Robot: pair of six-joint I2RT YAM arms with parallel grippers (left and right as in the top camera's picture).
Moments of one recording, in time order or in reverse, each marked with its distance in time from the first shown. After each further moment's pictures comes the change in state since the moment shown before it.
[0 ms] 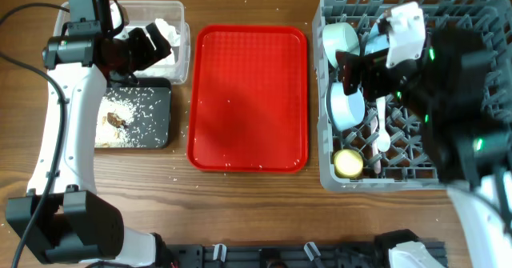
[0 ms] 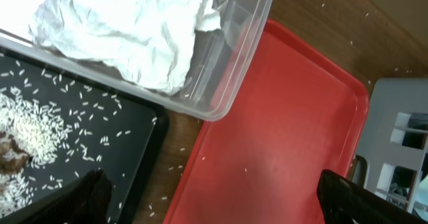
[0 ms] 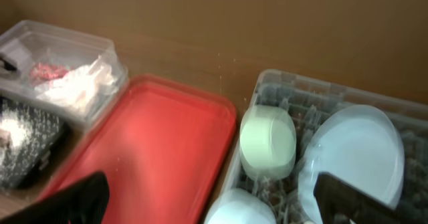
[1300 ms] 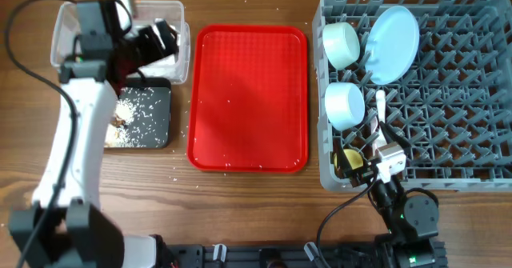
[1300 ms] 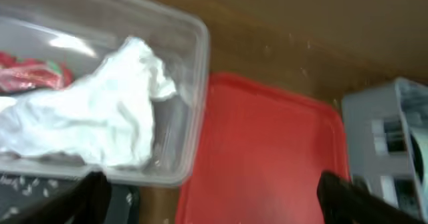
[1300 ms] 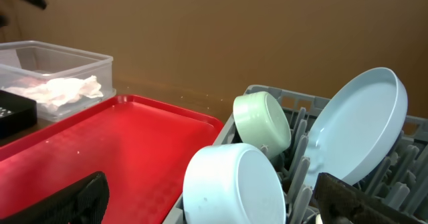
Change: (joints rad) left arm -0.053 -0.116 -0.254 0.446 0.005 0.118; right arm -0.023 -1.096 -1.296 0.674 0.001 -0.034
